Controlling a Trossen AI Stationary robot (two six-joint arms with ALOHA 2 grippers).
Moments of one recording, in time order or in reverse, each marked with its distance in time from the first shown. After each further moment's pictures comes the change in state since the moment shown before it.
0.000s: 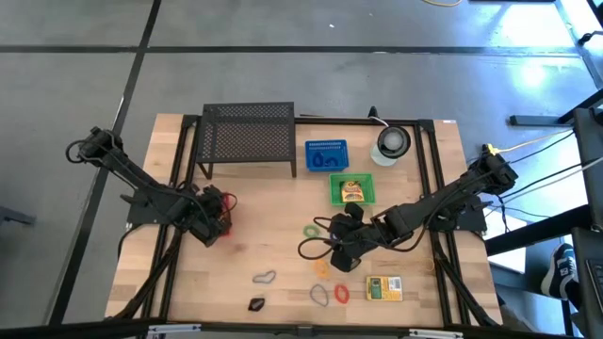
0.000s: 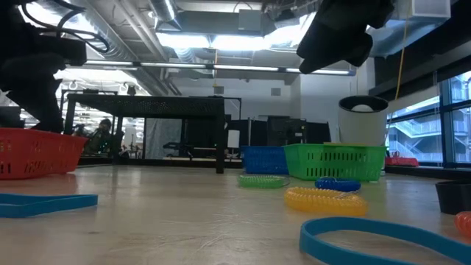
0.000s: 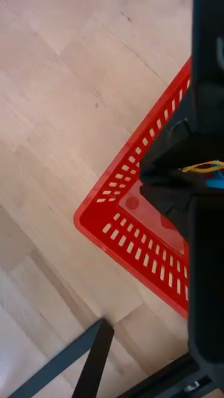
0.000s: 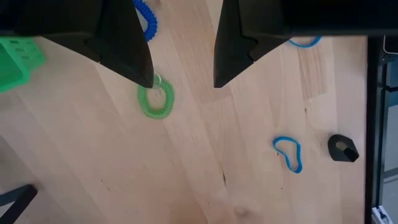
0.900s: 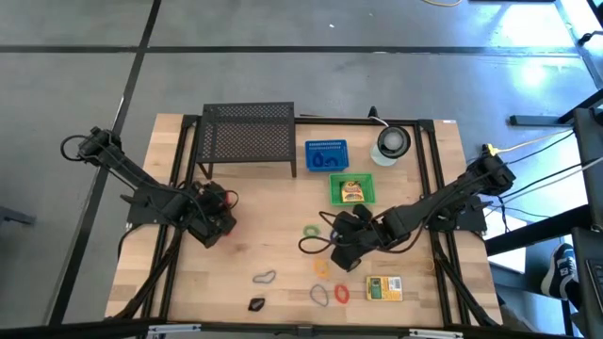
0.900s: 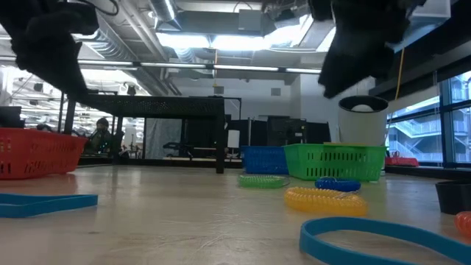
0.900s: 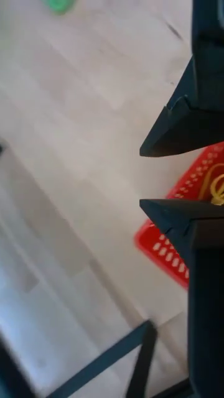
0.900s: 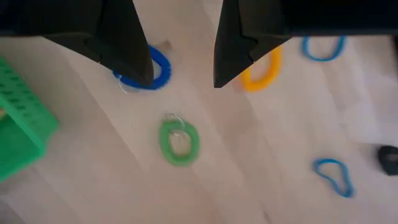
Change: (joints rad) left arm -0.001 0.000 0.148 -0.060 -0.140 0.023; right arm 0.000 0.031 -0.002 -0.144 -0.027 0.227
